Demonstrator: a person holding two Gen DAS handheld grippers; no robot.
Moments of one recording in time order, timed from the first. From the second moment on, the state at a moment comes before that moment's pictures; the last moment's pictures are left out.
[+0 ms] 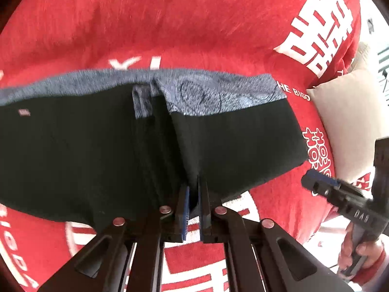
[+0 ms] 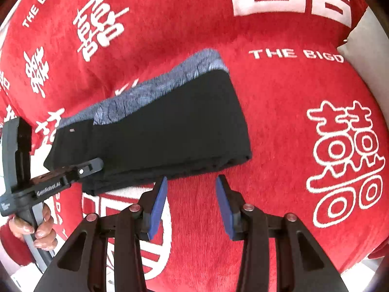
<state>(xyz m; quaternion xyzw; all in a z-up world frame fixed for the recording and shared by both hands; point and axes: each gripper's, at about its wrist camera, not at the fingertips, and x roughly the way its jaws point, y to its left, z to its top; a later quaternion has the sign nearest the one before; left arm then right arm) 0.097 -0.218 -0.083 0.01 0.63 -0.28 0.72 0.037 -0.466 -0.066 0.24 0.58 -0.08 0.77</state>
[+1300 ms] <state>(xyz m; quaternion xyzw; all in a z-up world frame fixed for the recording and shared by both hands) 0.125 -0.284 -0.116 0.10 0.61 -0.27 0.74 0.026 -0.500 -0.088 0.12 0.62 -0.09 0.77</state>
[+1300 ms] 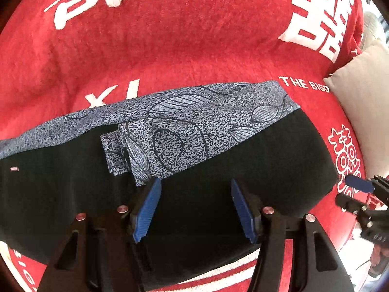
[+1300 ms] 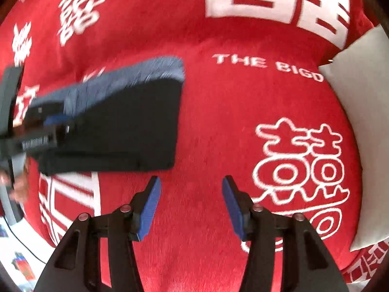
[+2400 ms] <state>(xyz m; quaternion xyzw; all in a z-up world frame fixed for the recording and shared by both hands) 0.163 -0.272 -0.120 0.07 0.62 -0.18 0.76 0.114 -0.478 -0.113 0.21 0.62 -0.03 0.76</state>
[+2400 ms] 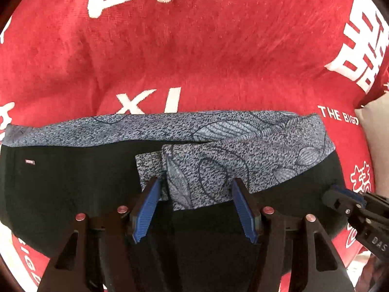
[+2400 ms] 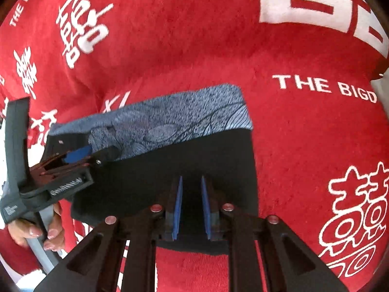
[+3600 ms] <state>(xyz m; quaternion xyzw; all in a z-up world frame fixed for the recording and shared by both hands) 0.111 -0.148 -0.095 -0.02 0.65 -0.06 0.76 0.137 -0.394 -0.104 0.12 0.66 0.02 0.74</state>
